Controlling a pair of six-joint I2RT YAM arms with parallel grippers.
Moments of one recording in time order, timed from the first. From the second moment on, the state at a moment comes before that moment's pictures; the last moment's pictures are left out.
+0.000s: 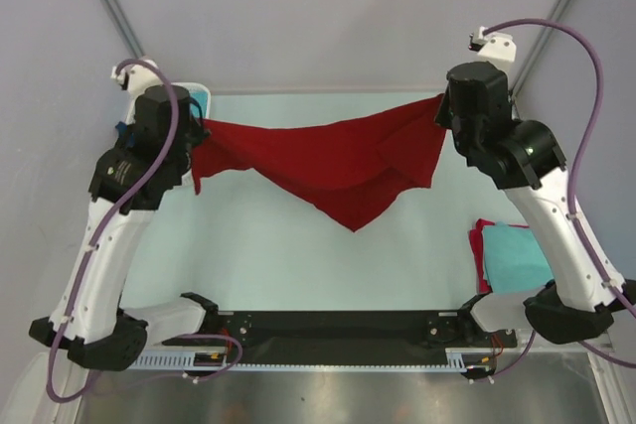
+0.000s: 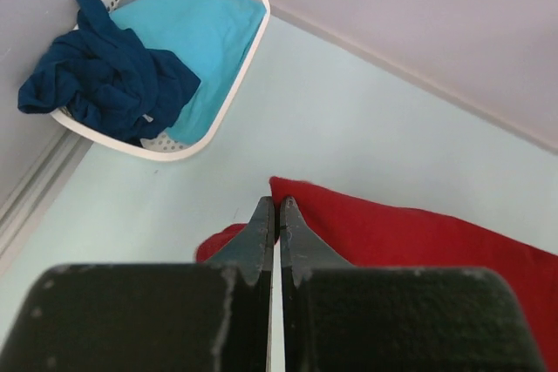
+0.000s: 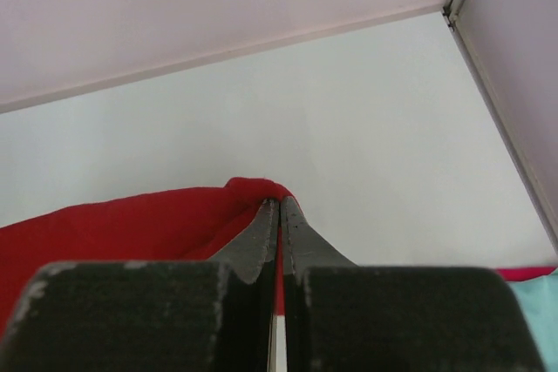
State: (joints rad) left arm -0.41 1.17 1.69 -0.98 -0.66 -0.53; right arm 0.59 1.34 1.89 -0.95 0.69 0.39
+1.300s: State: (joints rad) left arm -0.47 1.05 1.92 -0.97 -0.57 -0.59; right arm 1.04 1.17 2.09 -0.54 1.06 -0.10
